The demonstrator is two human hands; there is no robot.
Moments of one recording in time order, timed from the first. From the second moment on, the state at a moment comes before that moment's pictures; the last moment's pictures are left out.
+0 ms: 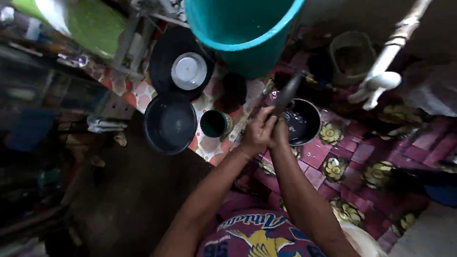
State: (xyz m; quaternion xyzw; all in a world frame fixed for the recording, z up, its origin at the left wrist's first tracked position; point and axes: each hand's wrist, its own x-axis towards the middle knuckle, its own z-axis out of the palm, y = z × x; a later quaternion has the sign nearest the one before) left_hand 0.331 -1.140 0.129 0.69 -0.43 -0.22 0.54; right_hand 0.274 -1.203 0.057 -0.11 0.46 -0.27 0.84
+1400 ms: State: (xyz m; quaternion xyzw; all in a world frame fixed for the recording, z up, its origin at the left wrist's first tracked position) left_hand 0.324 -1.047 0.114 0.75 -0.30 -0.24 0.54; right_hand 0.216 -1.274 -0.079 -0.87 0.37 0.14 0.30
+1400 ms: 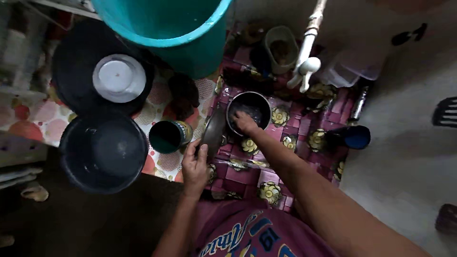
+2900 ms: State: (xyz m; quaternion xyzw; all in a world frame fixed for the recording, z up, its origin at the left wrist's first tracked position) left_hand 0.351 -0.957 0.118 0.69 -0.37 -0.28 0.55; right_hand 0.175 -1.248 0.070 -0.89 0.26 0.36 0.11
